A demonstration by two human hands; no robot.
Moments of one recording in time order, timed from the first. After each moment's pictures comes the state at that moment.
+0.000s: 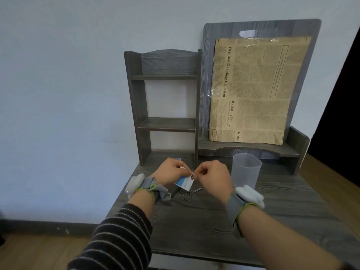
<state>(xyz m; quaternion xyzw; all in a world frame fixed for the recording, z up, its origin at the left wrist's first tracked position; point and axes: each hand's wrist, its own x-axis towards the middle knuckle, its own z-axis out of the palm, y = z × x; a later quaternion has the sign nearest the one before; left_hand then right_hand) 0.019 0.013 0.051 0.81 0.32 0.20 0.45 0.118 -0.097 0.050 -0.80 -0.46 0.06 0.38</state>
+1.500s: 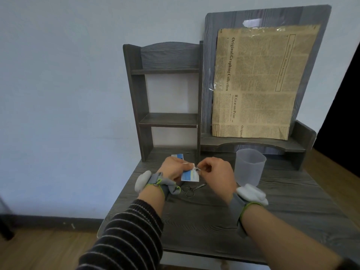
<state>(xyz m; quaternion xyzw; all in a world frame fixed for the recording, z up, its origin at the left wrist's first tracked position) 0.032 0.013 0.040 0.66 0.40 0.24 0.59 0.131 -0.092 0.031 -0.79 -0.49 0.00 0.37</state>
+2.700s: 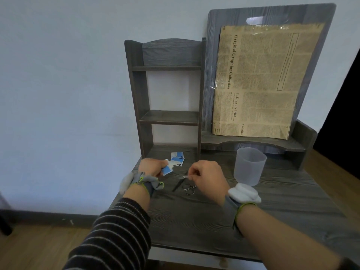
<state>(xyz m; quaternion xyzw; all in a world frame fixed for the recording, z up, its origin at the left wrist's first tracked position) -0.001 0.071 0.007 0.58 0.50 0.30 0.56 0.109 -0.090 0.039 -0.77 -0.58 0.03 0.27</state>
